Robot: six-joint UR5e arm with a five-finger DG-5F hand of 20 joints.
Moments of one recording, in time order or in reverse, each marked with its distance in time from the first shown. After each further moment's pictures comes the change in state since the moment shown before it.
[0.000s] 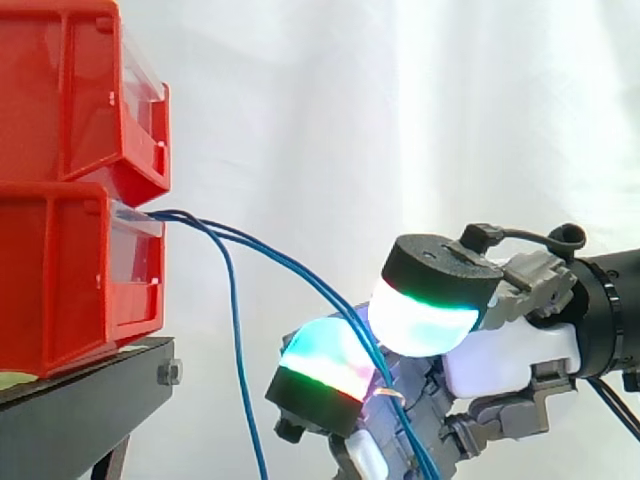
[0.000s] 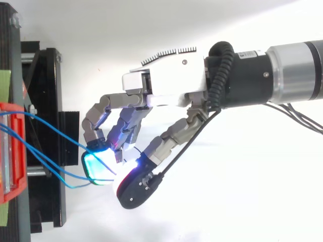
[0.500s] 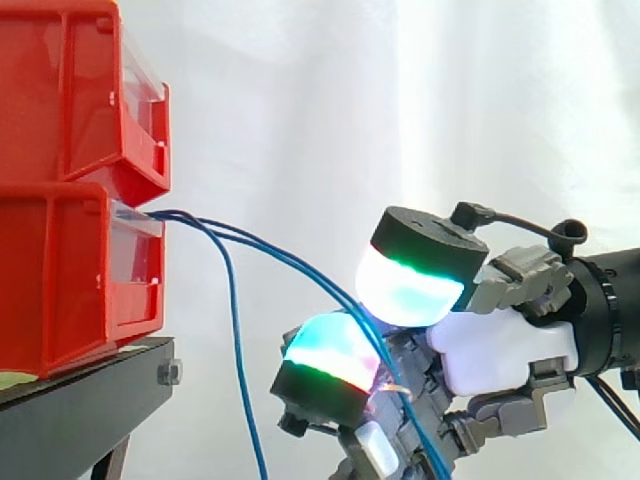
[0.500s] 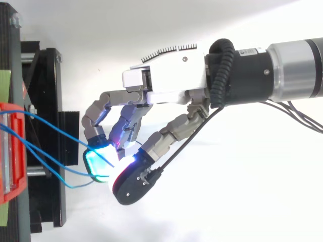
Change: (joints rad) arm -0.004 0.000 0.002 -0.001 0.000 0.000
